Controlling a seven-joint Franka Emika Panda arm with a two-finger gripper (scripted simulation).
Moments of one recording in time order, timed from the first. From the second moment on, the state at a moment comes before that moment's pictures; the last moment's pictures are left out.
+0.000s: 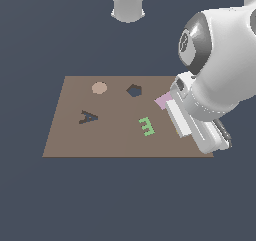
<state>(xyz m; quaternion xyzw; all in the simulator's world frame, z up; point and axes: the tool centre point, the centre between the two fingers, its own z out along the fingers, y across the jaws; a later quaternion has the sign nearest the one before) 0.050 0.172 0.031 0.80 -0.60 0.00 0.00</state>
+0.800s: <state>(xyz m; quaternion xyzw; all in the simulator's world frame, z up) 0.052 0.091 0.035 0.77 -0.64 0.00 0.00</state>
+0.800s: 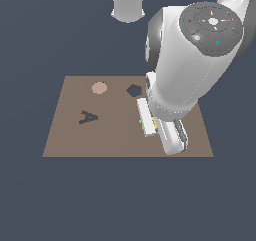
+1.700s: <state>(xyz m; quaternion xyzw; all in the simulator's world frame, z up) 0.026 -0.123 0.040 0.69 -0.72 0.00 0.00</state>
